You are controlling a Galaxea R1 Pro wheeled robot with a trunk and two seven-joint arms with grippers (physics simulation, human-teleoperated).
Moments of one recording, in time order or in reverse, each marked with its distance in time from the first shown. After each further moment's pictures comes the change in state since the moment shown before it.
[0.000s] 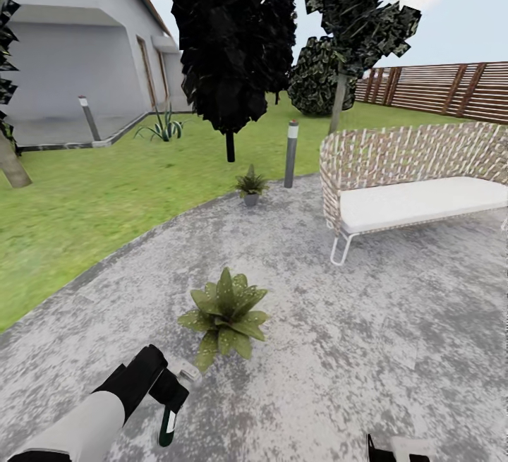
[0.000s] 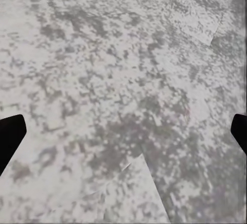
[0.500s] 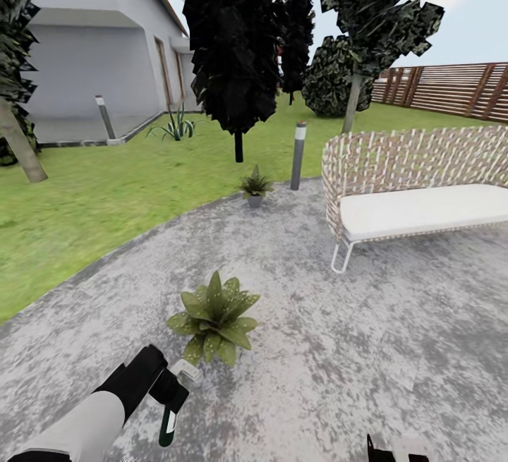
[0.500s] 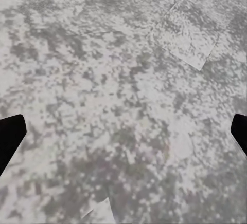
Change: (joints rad) left arm 0.000 0.000 0.000 0.000 0.000 0.000 0.000; right arm 0.000 0.002 0.000 0.000 0.000 0.000 0.000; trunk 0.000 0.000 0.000
